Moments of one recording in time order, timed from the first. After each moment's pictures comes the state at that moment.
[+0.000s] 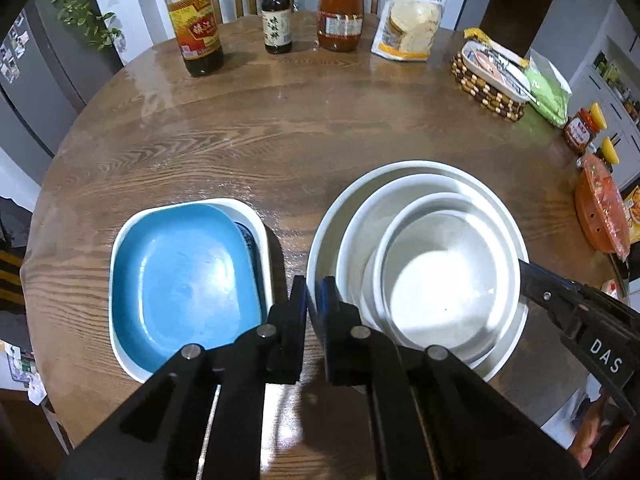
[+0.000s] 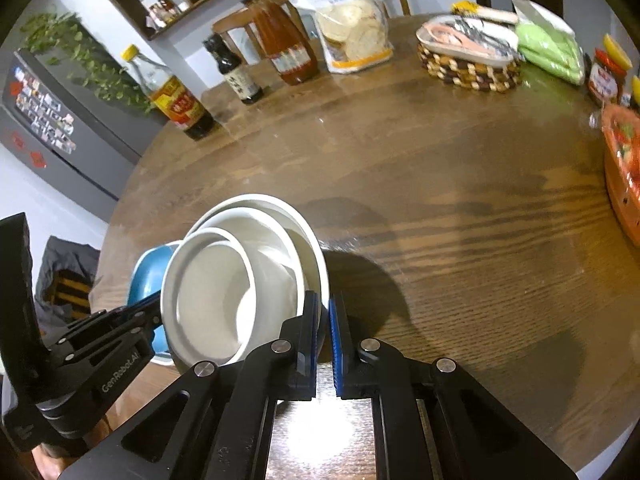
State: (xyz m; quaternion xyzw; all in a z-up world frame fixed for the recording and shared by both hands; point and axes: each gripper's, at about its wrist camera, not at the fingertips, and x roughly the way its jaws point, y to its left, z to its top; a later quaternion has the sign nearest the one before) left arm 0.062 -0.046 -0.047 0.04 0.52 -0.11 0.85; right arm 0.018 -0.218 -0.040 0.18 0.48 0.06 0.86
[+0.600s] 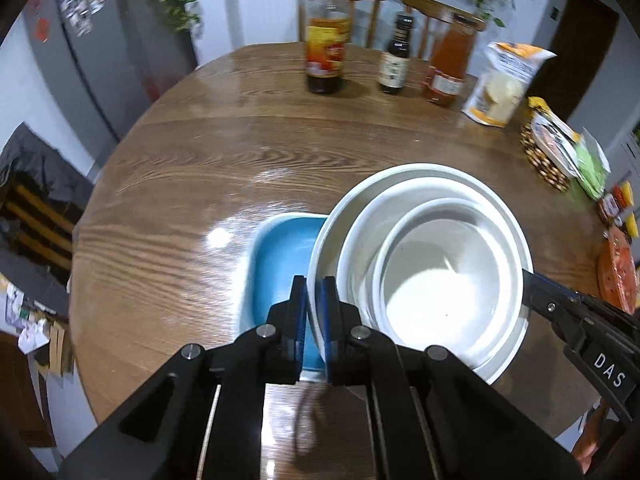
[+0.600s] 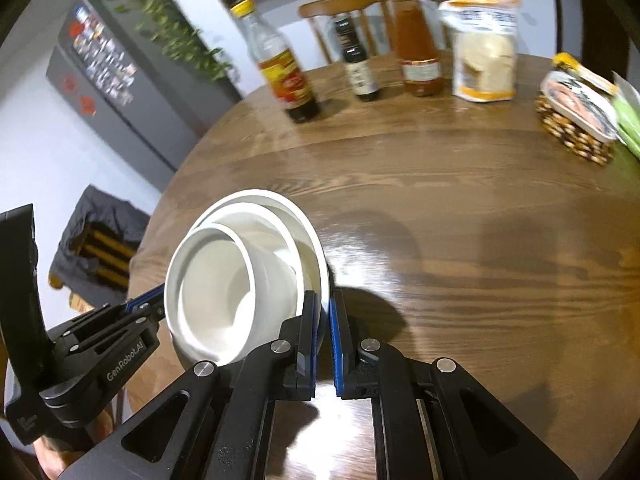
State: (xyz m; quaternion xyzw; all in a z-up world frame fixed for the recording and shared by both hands) left arm 0.047 0.065 -0.016 -0.02 0.49 -0.01 0.87; right arm 0.049 -0.104 -0.016 0.12 0.48 0.16 0.86
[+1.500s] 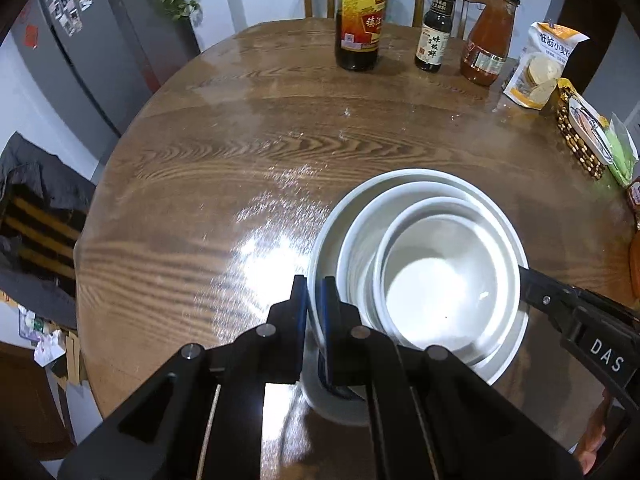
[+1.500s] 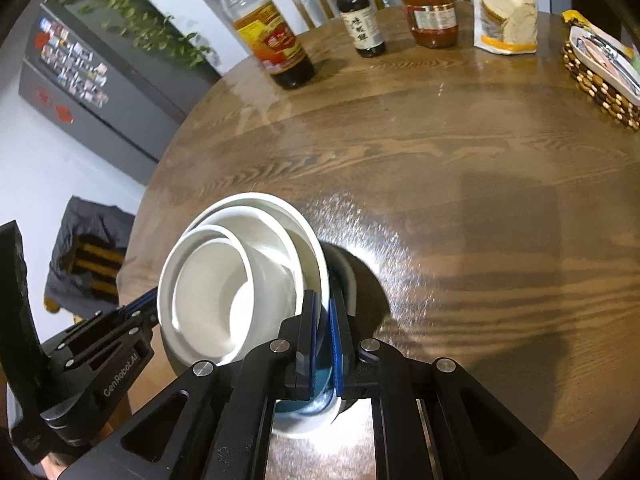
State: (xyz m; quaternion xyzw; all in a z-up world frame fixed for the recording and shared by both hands) left arm 0.092 0.102 -0.046 0.01 0.52 -0.01 0.85; right arm 0.095 -0.080 -0.058 0.17 0.52 0.13 0.83
